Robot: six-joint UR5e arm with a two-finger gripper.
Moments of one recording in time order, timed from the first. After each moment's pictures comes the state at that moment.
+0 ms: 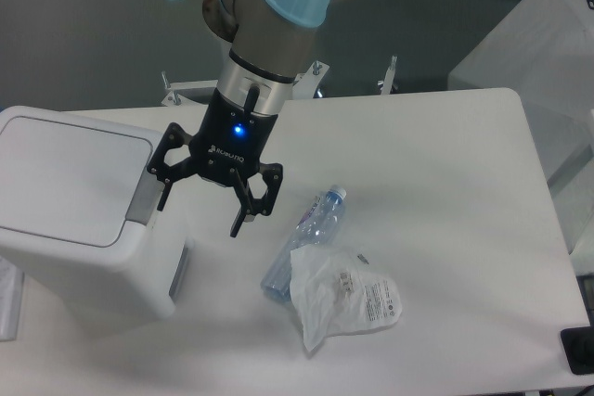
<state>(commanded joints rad) 2.37 -1.70 -1.67 -0.89 0.96 0.37</state>
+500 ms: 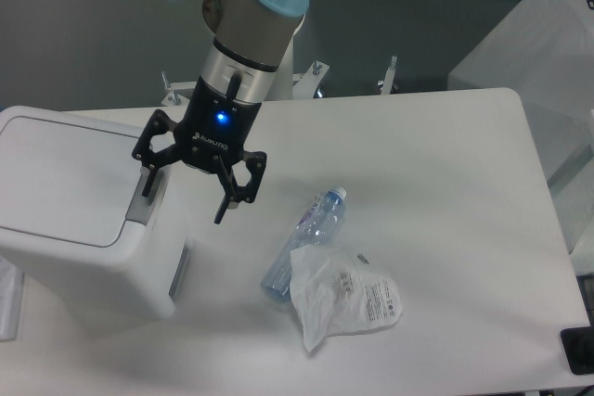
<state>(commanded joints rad) 2.36 -1.68 -1.71 -0.89 0.96 0.37</state>
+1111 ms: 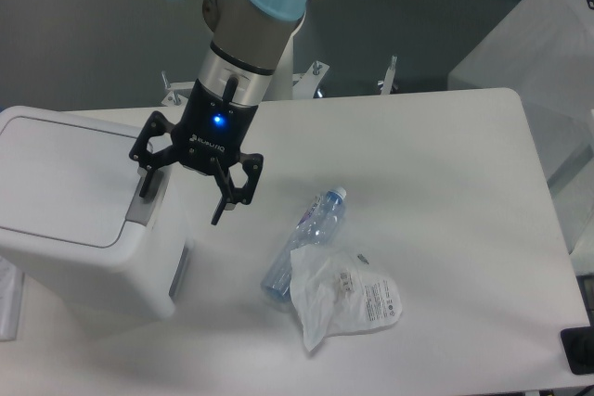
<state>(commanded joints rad) 2.36 -1.68 -1.71 -0.87 0.96 0.37</state>
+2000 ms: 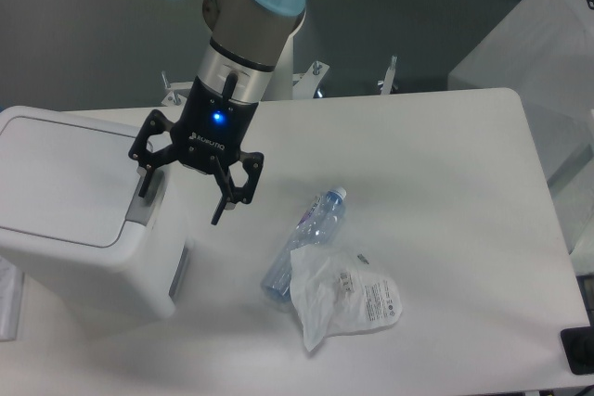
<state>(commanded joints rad) 2.36 -1.69 -1.70 -0.87 0.96 0.37</state>
